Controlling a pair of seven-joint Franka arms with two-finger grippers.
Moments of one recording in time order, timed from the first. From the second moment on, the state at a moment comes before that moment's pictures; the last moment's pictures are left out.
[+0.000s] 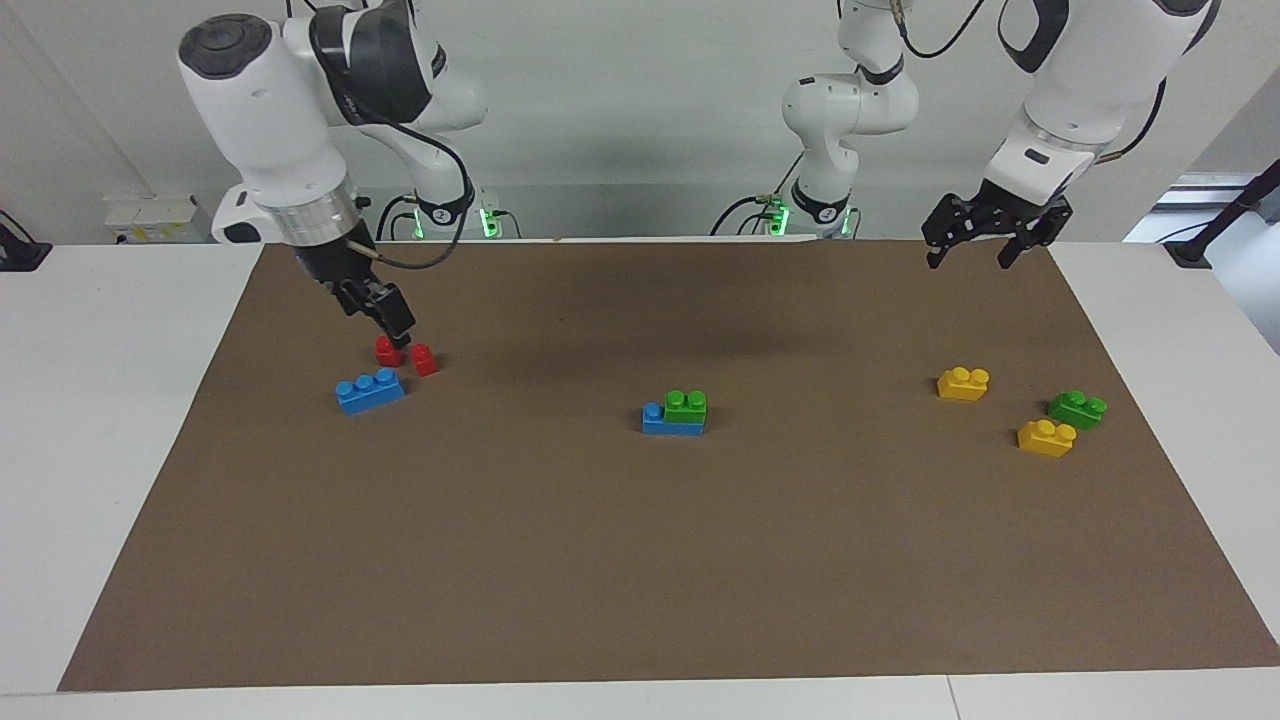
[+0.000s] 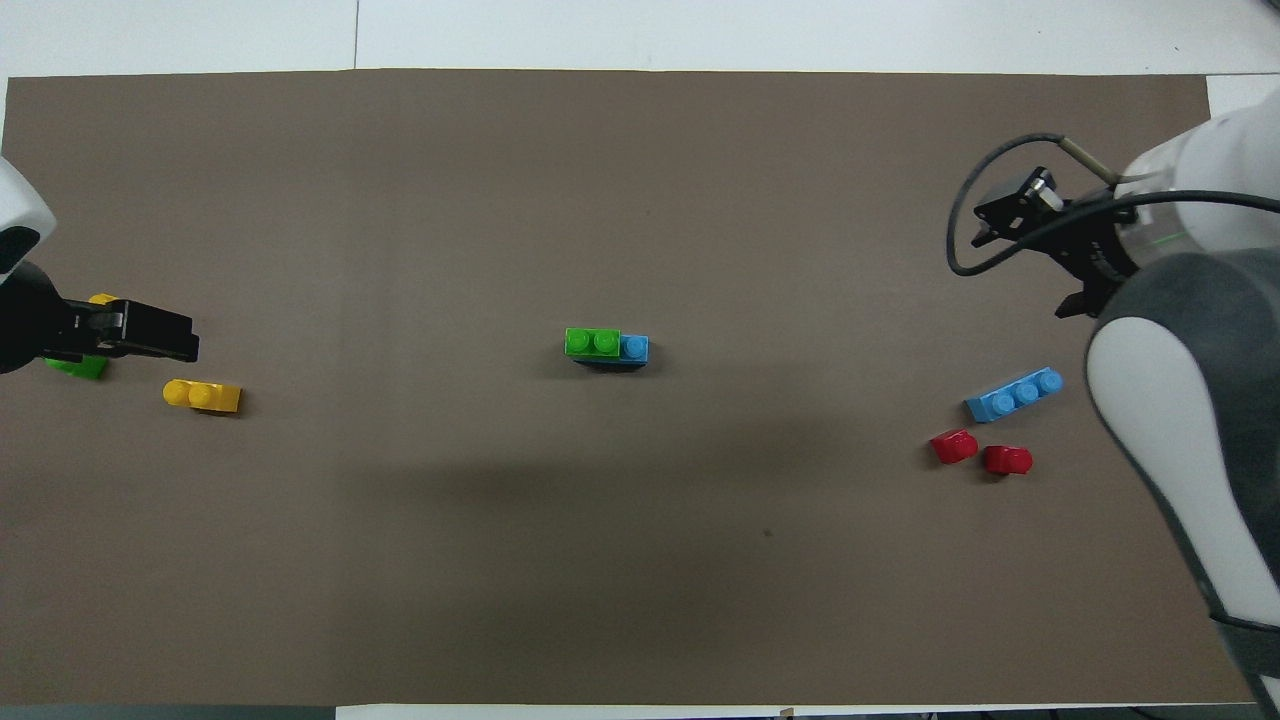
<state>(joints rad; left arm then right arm) -0.07 -0.09 -0.02 -1.72 -0.01 1.60 -0.02 0.19 0.08 -0.05 -1.66 0.04 1.79 0.94</state>
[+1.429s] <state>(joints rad) -0.50 -0.04 -0.04 -2.03 -0.03 2.15 -1.64 0.47 0.36 -0.05 -1.86 0.61 2.36 1.54</state>
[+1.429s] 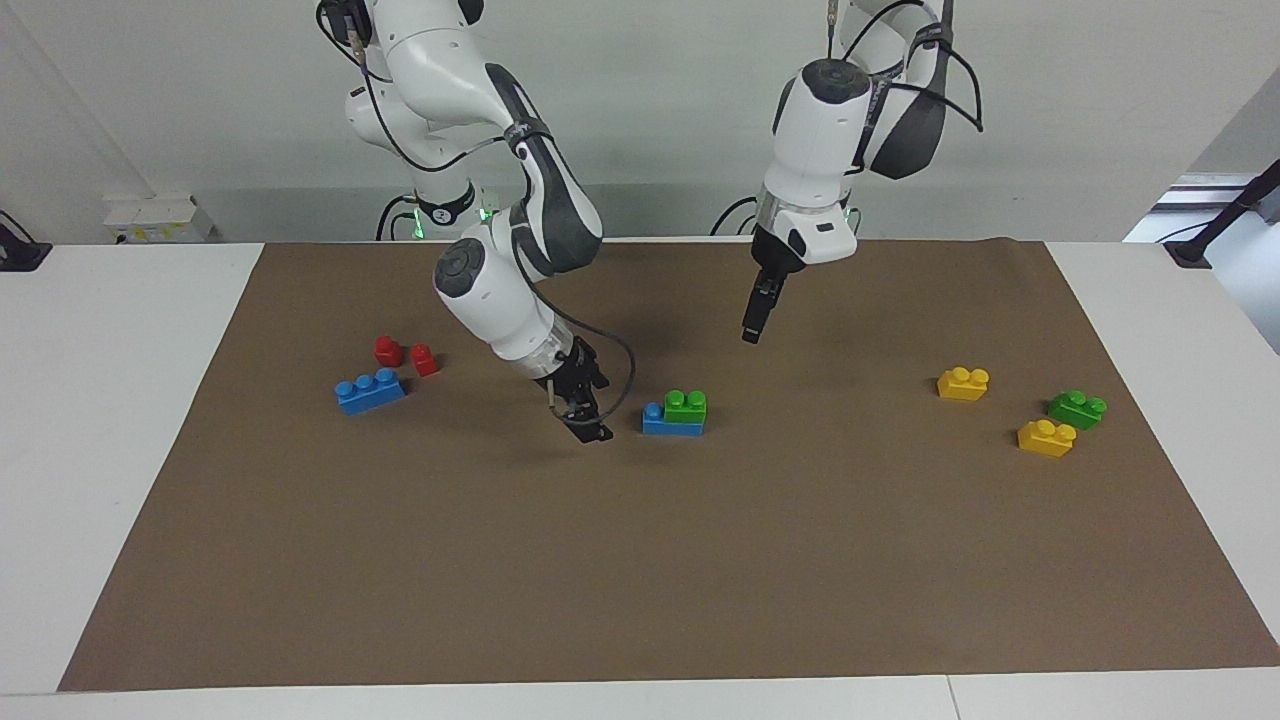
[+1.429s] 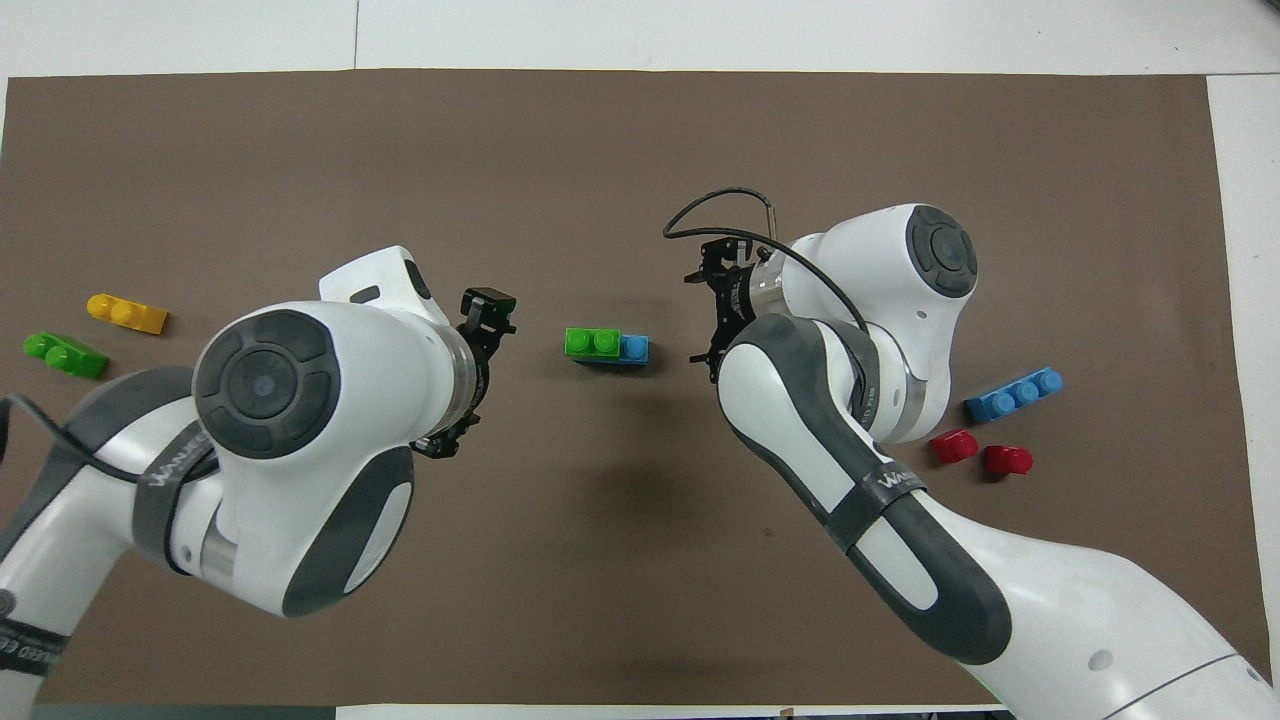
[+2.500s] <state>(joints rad) -0.57 0.30 -0.03 -1.80 0.06 2.21 -2.19 0.58 0.46 -0.05 -1.89 0.65 2.56 1.54</state>
